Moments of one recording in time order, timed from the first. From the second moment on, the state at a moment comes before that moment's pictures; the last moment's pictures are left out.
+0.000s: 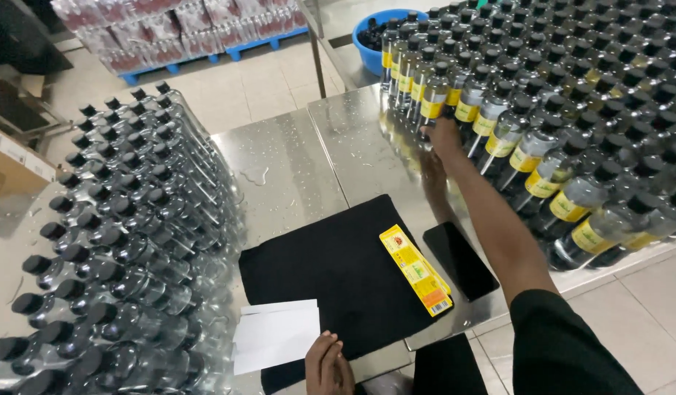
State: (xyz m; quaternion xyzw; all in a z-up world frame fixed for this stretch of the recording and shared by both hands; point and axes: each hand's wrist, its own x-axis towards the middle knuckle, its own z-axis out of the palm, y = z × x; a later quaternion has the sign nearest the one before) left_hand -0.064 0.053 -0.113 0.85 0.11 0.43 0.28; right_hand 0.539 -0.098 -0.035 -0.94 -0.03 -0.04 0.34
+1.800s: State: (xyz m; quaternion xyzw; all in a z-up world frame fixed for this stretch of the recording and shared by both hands) left_hand -0.023 0.052 -0.008 0.66 0.10 0.31 0.67; right_hand 0.159 -0.052 0.019 -0.76 -0.17 0.21 0.59
